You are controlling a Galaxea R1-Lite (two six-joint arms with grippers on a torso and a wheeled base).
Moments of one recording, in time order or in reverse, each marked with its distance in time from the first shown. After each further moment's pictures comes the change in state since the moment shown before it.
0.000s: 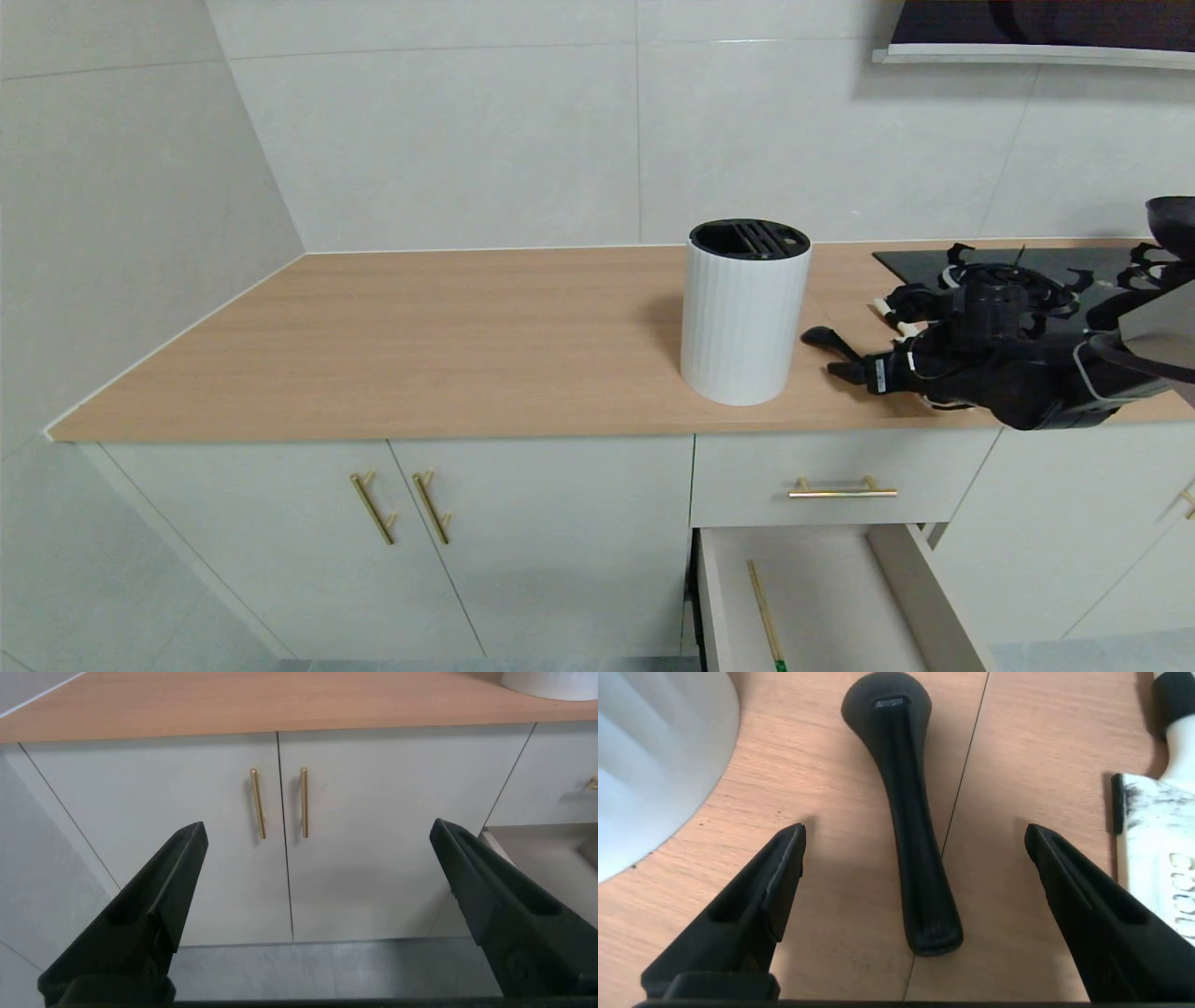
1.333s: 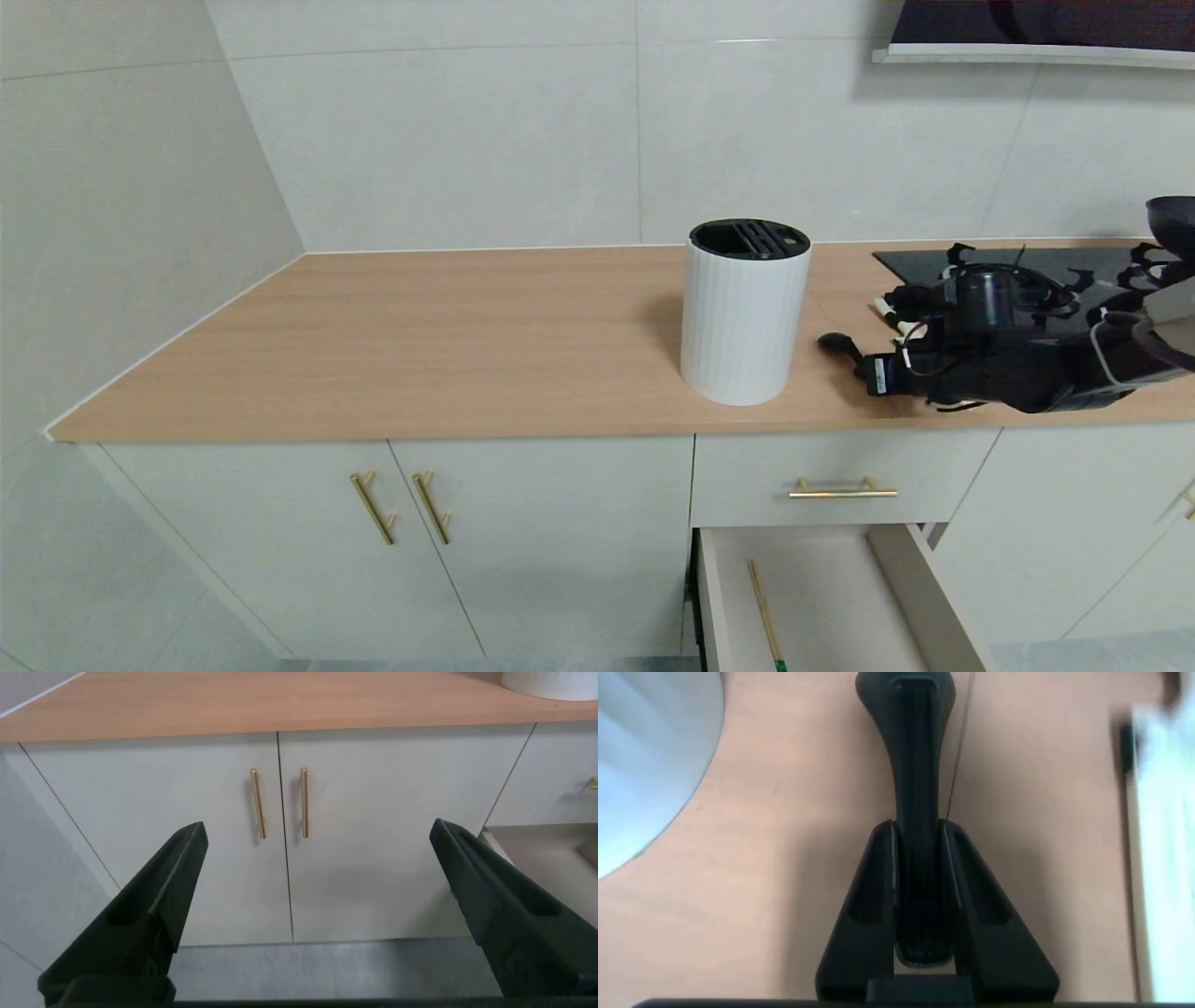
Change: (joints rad) left arm 0.000 0.000 0.000 0.000 0.001 0.000; right arm 0.052 -0.091 -0.011 0.243 -0.131 0.113
